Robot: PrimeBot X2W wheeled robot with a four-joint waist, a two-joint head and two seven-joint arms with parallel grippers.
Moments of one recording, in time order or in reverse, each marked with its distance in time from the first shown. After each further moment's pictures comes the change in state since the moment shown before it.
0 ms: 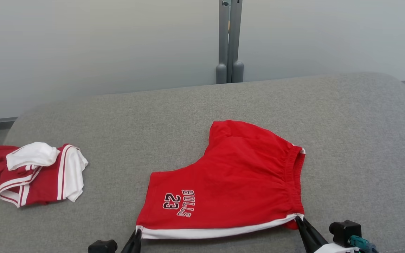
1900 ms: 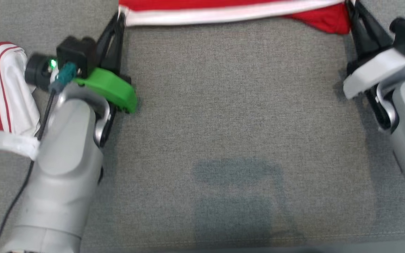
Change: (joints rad) left arm -0.867 0.084 -0.113 0.038 0.112 0.002 0.000; right arm -0.846 -0.305 0.129 0.011 -0.026 0.000 0.001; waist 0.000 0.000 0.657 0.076
